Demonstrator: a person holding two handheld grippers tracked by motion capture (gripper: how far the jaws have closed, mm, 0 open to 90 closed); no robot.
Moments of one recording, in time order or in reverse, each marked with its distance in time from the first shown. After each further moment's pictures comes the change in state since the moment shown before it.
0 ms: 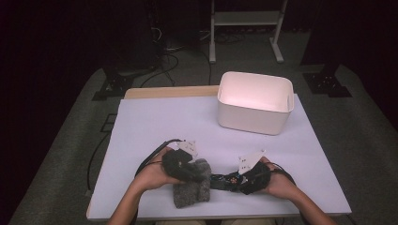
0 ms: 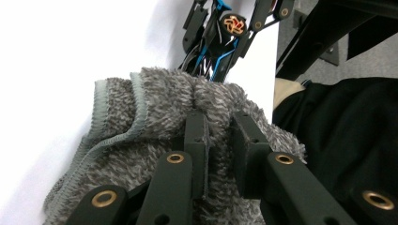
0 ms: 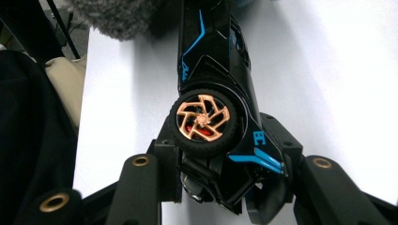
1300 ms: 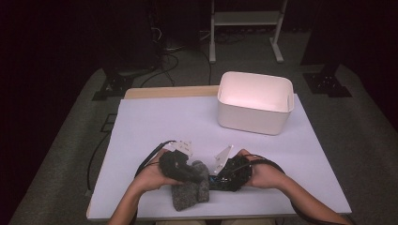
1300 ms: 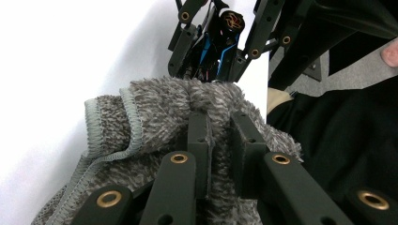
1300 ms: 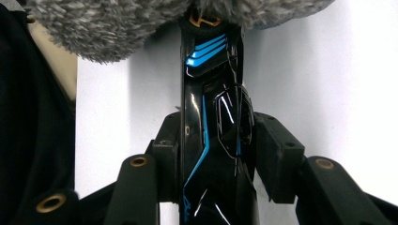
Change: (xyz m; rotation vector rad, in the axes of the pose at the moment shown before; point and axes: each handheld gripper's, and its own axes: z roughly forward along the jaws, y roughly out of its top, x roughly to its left) left arm 0.009 -0.014 0.003 -0.068 -0.061 -0.026; right arm 0.005 0.065 0.022 0.291 0.003 -0.107
